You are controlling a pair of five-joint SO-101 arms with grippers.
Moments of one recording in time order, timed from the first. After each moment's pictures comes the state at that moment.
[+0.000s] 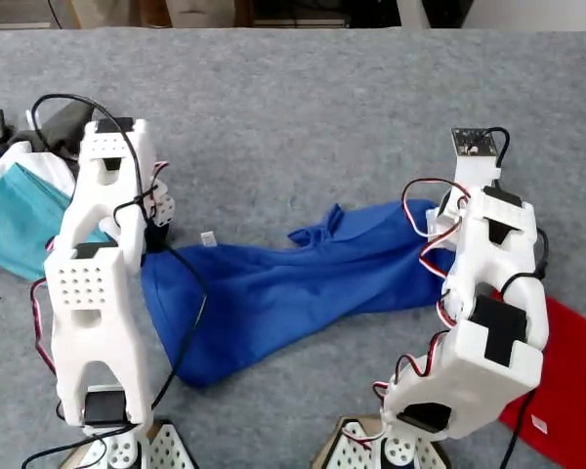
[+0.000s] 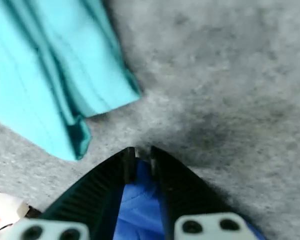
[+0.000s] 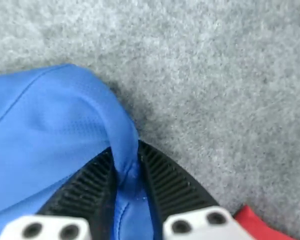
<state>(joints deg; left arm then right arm) -6.6 44.7 -26.1 99.0 32.3 19.4 11.6 26.8 45.9 12.5</state>
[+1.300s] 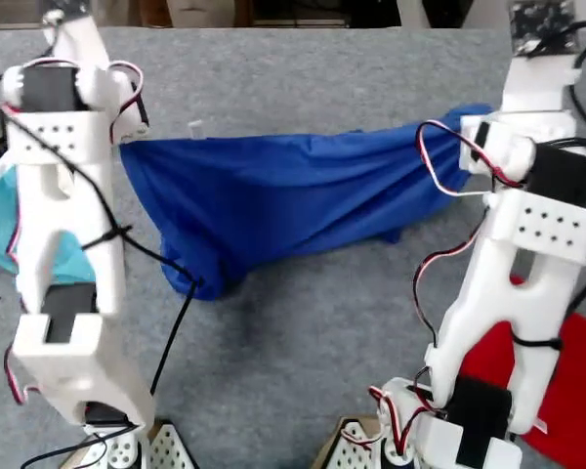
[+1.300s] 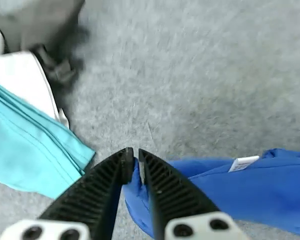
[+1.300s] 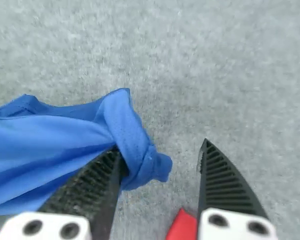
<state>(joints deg) -5.0 10.4 -44.5 100.2 4.4 14.5 -15.2 -10.9 80.0 6.8</state>
